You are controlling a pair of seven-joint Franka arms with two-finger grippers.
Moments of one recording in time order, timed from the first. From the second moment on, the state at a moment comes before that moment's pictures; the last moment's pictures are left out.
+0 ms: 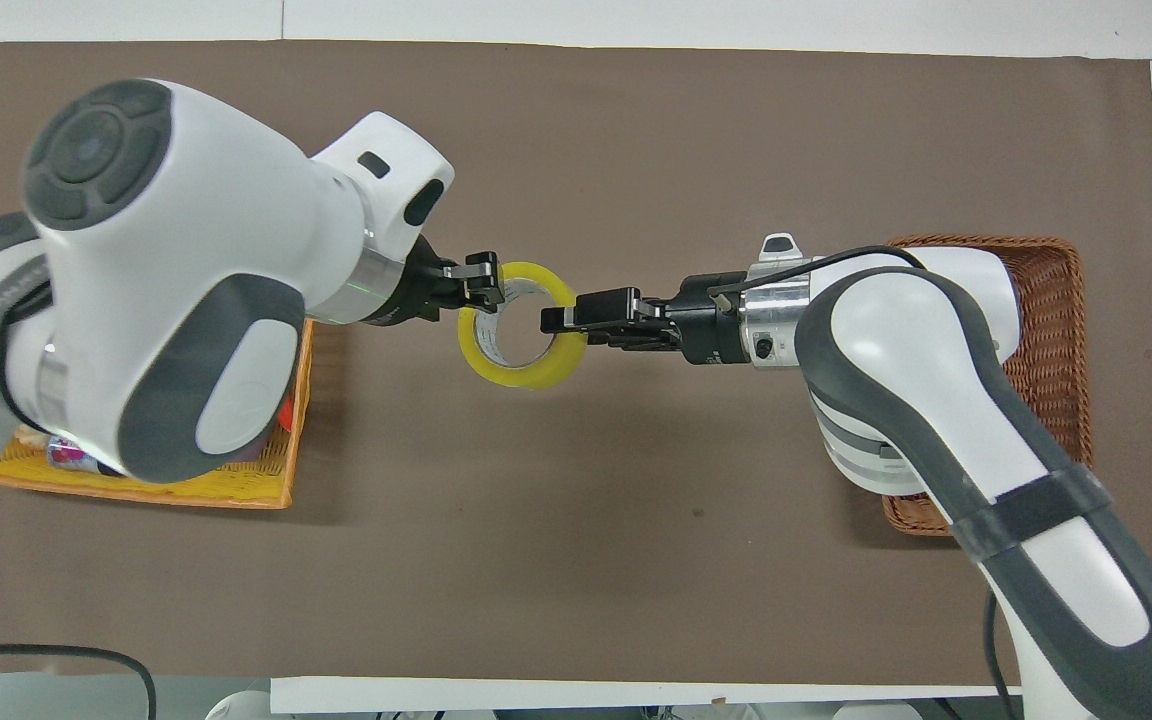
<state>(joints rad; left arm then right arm) -0.54 0.07 -0.01 -1.67 -0.26 1.88 -0.50 0.52 0.08 -0.14 -2.07 1.39 2.12 -0.37</state>
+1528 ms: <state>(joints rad) -0.03 -0.02 0.03 -1.66 0.08 1.65 0.22 -0.37 0.12 -0.16 -1.86 0.81 1.34 -0.63</state>
